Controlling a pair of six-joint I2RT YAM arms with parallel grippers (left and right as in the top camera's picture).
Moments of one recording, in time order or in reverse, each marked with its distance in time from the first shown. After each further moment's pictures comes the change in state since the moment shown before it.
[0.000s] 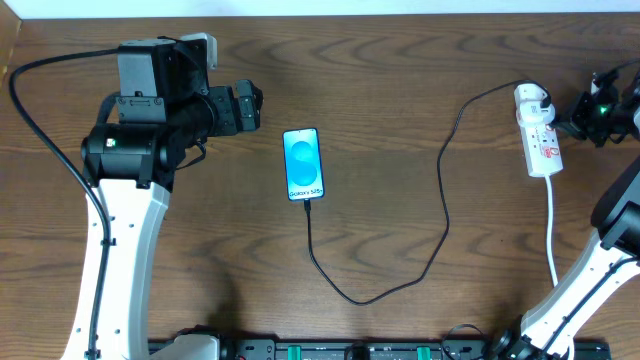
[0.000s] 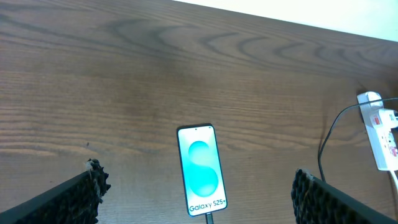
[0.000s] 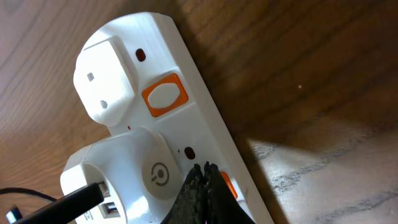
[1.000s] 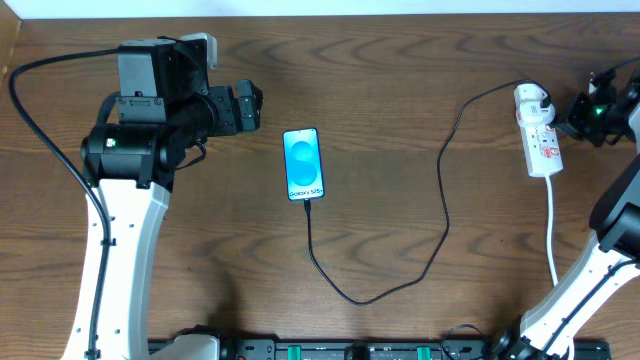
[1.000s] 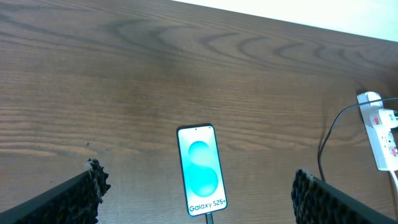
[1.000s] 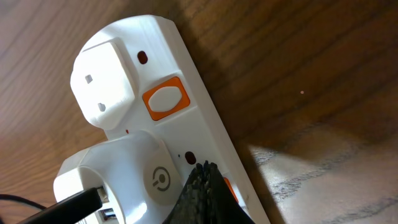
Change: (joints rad) left arm 0.000 0.000 0.000 0.000 0.000 0.000; right arm 0.023 -0.027 -0.062 0.062 0.037 0.000
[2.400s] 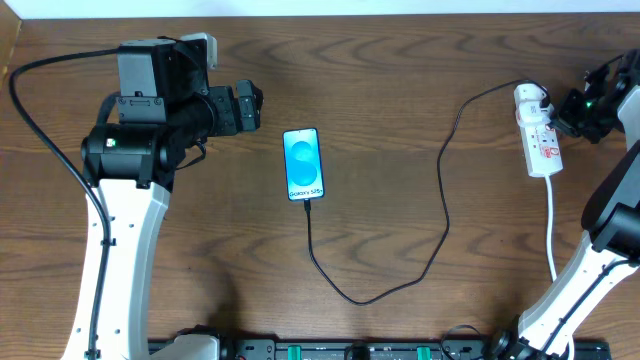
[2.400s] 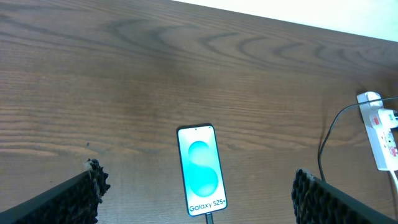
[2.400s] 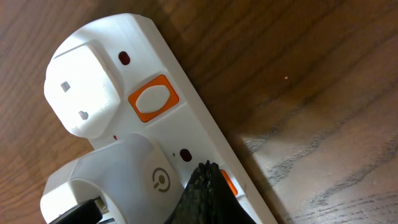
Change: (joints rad) left arm 0.000 0.000 0.000 0.000 0.000 0.000; right arm 0.057 -0.019 0.016 -0.045 0.159 0.098
